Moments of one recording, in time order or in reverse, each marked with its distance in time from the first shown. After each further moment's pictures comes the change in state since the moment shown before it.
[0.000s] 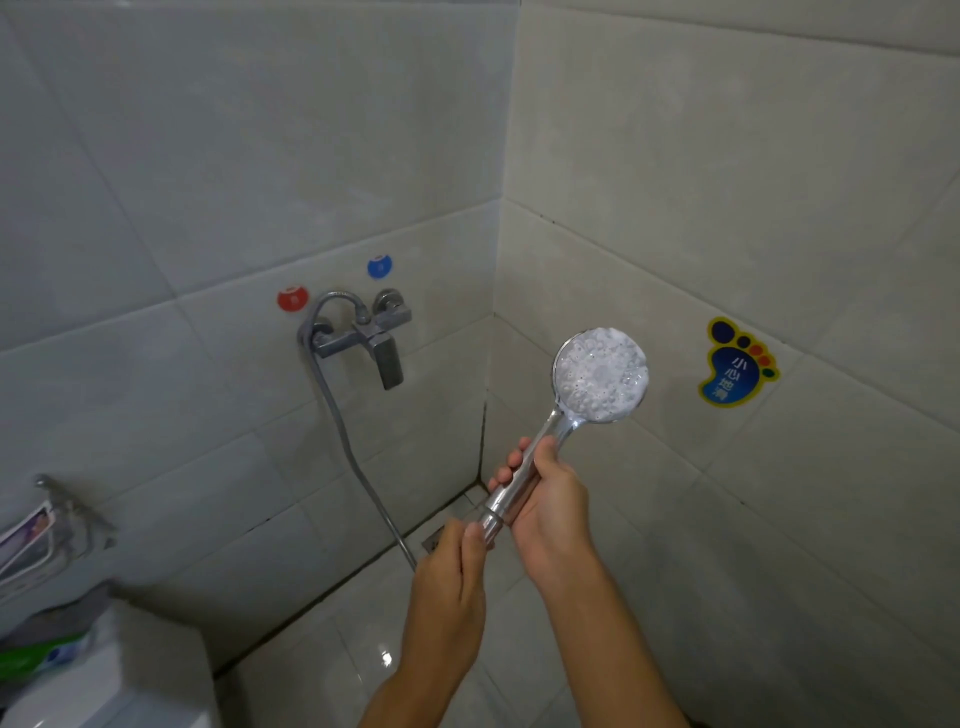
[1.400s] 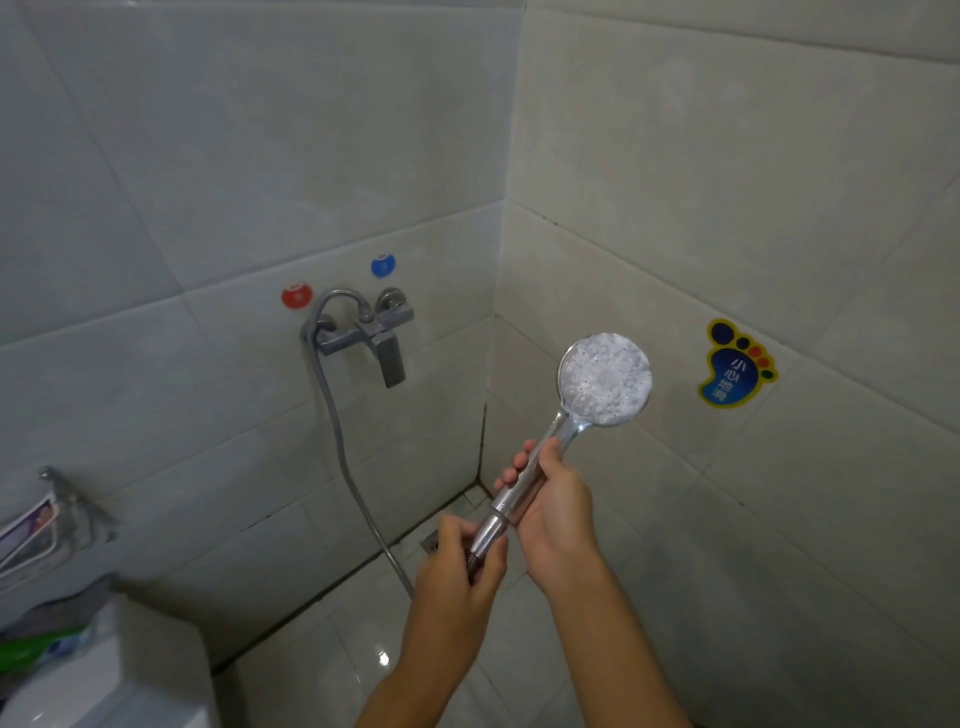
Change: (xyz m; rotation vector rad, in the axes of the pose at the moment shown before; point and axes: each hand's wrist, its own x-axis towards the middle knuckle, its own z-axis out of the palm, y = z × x) left_hand -0.004 -0.005 0.000 -0.001 -0.070 -0.051; right_hand -0.005 -0.002 -0.004 -0.041 0.019 0.002
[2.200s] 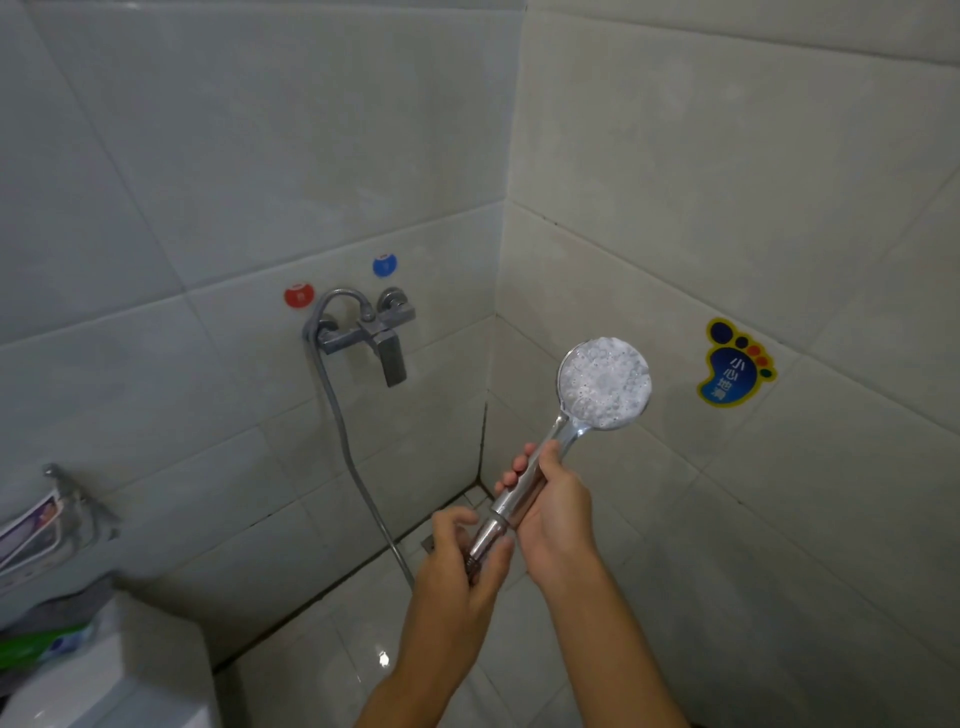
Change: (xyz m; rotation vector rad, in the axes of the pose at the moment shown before) left_hand -0.005 -0.003 -0.003 -0.003 0.025 0.025; right_hand -0.006 0.003 0.000 -0.008 0.045 -0.005
